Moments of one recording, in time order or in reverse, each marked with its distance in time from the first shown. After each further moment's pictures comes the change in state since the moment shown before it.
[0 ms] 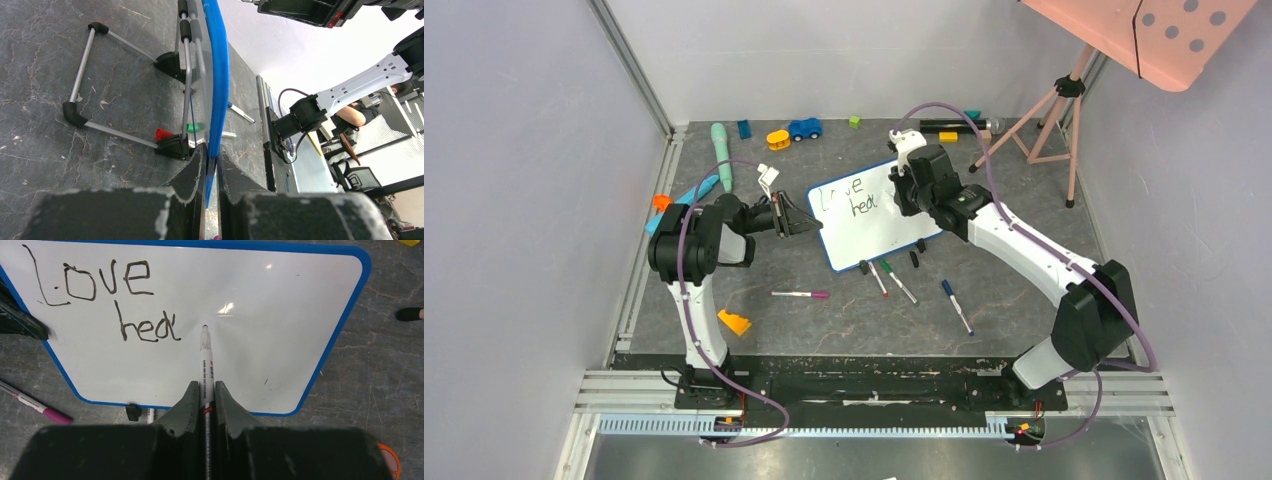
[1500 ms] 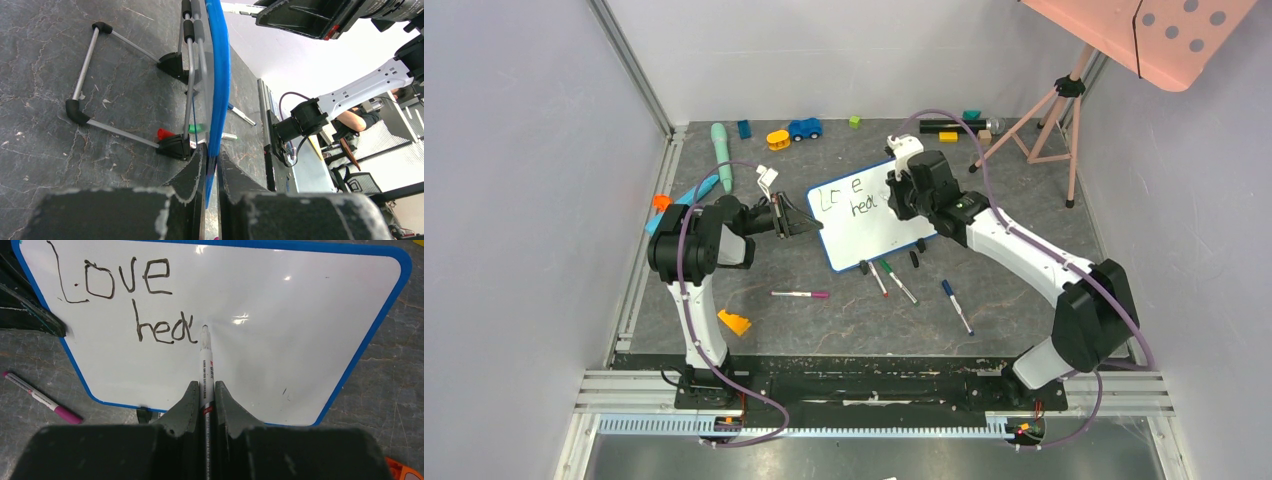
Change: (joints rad) left arm 0.001 0.000 -0.015 0.003 -0.019 0.002; right arm -0.001 -0.012 -0.077 0.102 -0.058 0.003
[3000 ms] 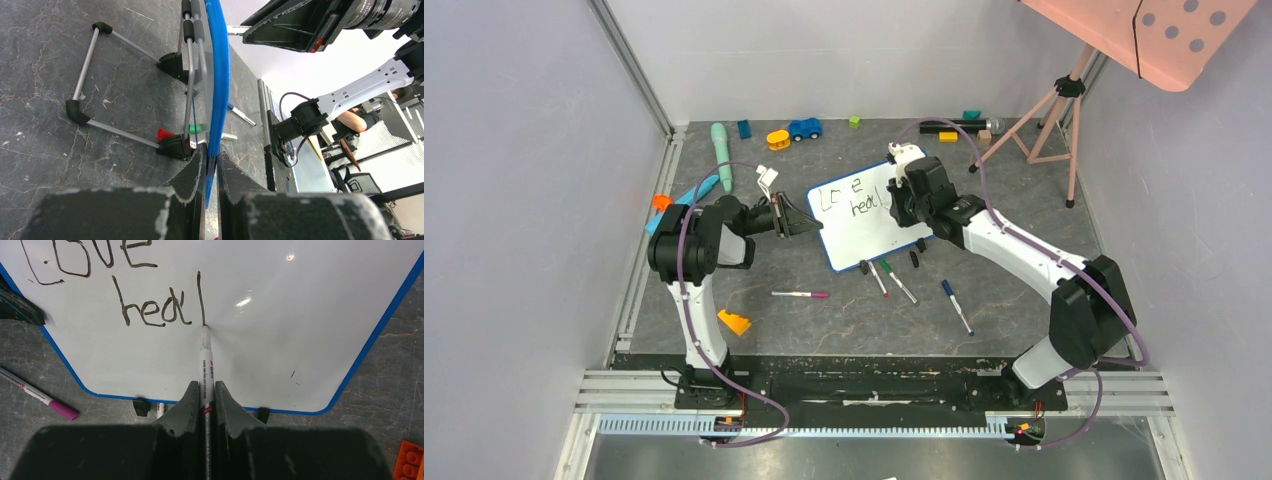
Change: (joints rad) left arm 0.000 0.000 0.000 0.000 -0.003 0.000; right arm 0.000 0.028 -0.025 -0.020 0.011 0.052
